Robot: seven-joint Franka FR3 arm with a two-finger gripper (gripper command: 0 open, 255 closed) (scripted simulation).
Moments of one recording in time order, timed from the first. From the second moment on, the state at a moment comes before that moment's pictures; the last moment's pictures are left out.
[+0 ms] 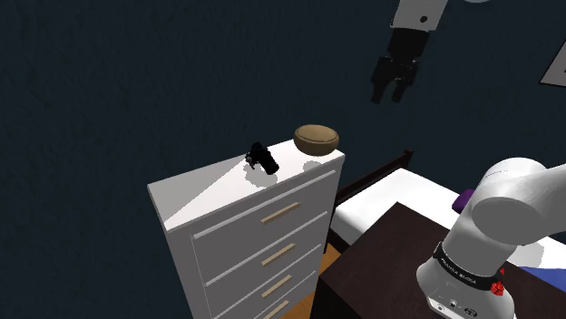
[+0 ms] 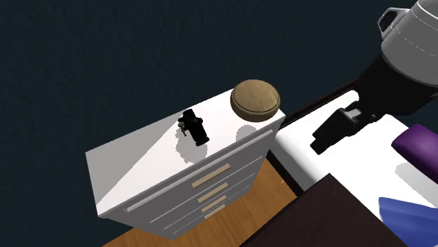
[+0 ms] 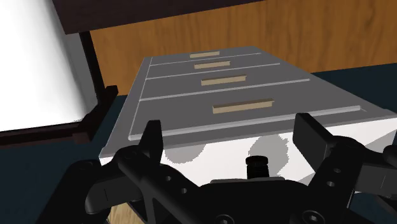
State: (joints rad) arm 0.01 -0.82 -0.03 -2.34 0.08 1.56 0.10
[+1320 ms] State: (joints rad) arm 0.05 -0.20 0.04 -2.14 0.12 1.97 0.16
